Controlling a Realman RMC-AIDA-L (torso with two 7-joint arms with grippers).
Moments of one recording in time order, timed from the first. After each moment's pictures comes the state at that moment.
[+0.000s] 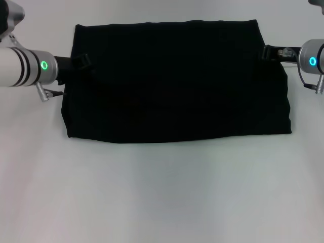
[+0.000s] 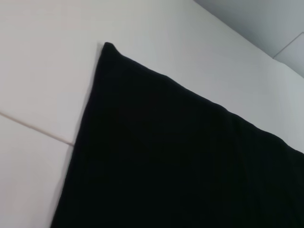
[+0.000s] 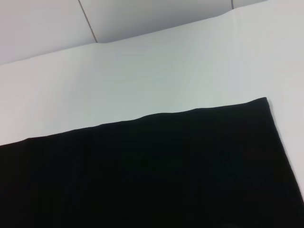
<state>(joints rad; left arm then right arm) -0.95 -2.03 0.53 0.46 2.55 0.69 -2.68 0.96 2.02 -0.80 -0.41 -2.33 -0.49 2.37</state>
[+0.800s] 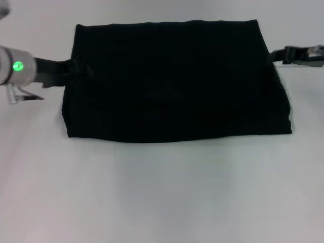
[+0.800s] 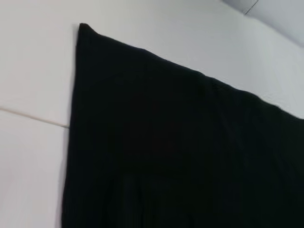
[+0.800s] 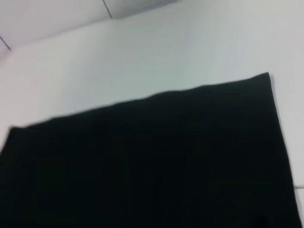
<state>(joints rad) -0.83 -1.99 0.68 0.70 2.48 1.01 -2.68 0.86 1.94 -0.79 -0.60 -2.35 -0.85 2.47</state>
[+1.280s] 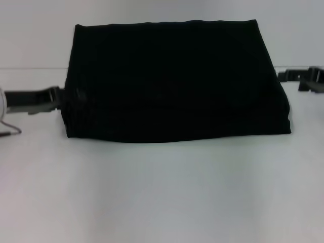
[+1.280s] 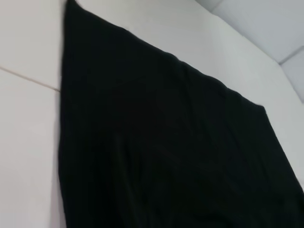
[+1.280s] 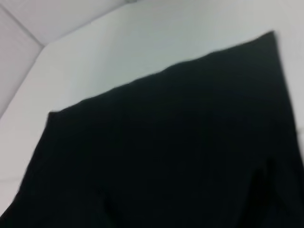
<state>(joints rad) -0.65 -1.99 0.60 0.72 2.27 1.20 -2.39 0.72 1.90 -0.69 -0.66 -2.23 -1.15 2.41</state>
